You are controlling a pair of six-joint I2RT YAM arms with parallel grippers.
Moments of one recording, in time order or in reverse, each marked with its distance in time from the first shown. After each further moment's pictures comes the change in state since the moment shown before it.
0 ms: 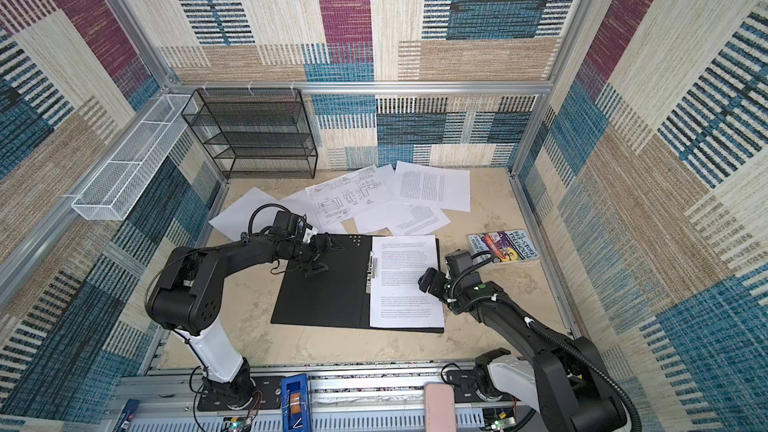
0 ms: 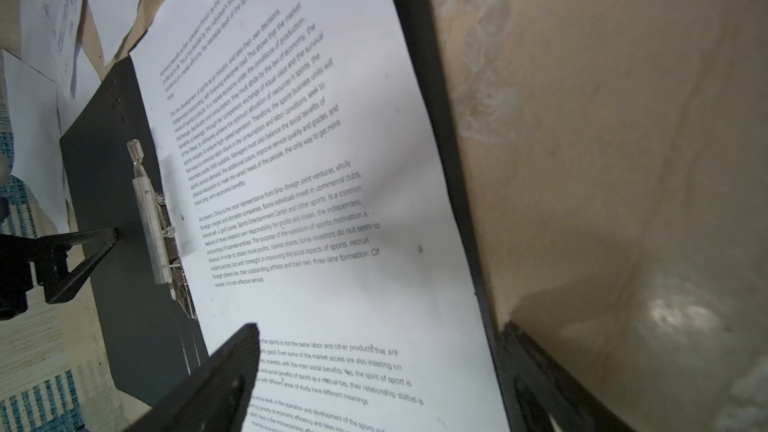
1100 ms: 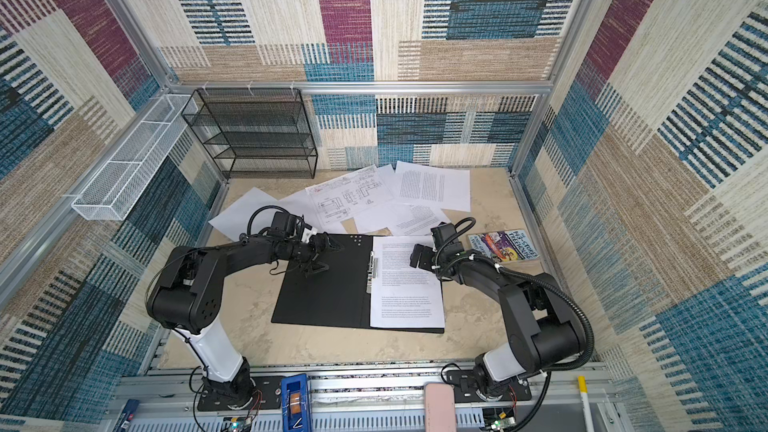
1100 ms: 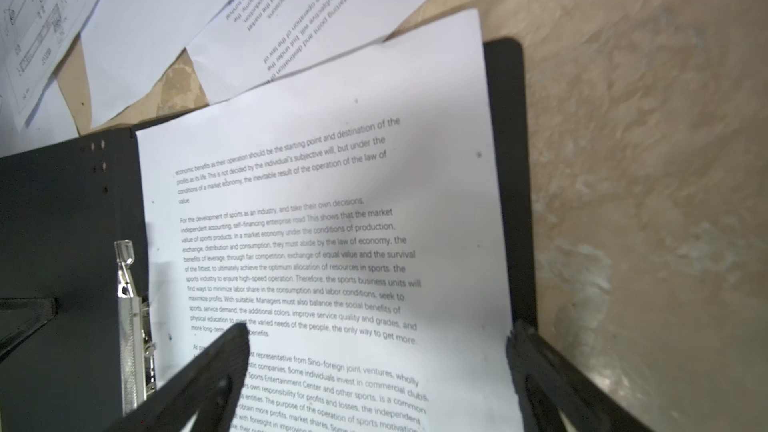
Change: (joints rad) left arm 0.016 0.008 -0.013 0.037 0.048 -0.011; right arm -0.005 0.364 0.249 0.110 0.090 -0.213
